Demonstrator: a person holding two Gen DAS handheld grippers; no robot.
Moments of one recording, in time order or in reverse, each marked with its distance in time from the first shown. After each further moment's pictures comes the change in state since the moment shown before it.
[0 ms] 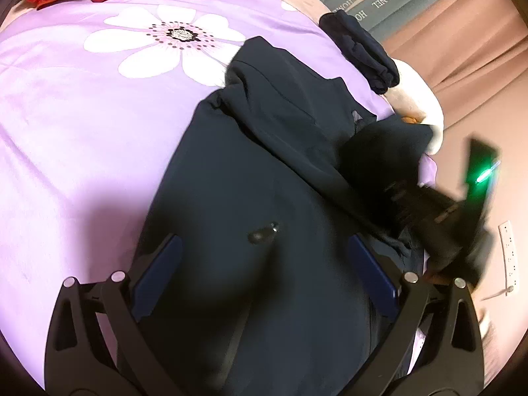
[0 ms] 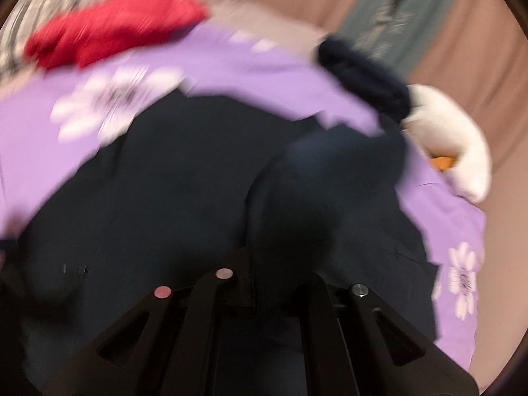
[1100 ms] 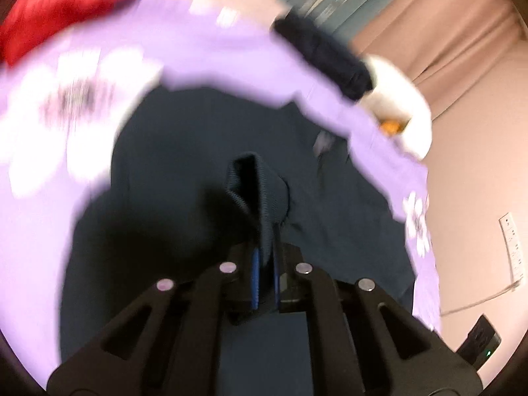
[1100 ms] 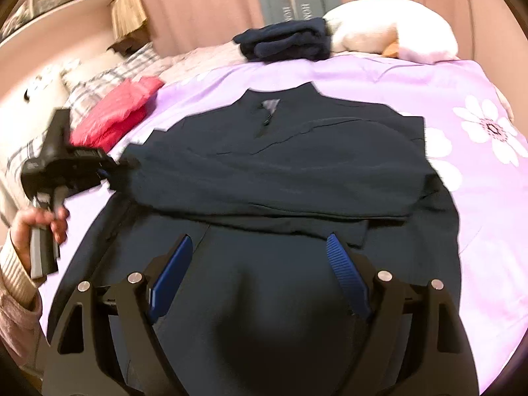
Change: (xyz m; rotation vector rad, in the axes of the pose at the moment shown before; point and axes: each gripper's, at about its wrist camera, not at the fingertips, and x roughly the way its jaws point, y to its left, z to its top) left arm 0.060 -0.105 0.095 0.165 -0.090 -0.056; right arm -0.066 -0.142 -0.164 0.579 -0.182 0.279
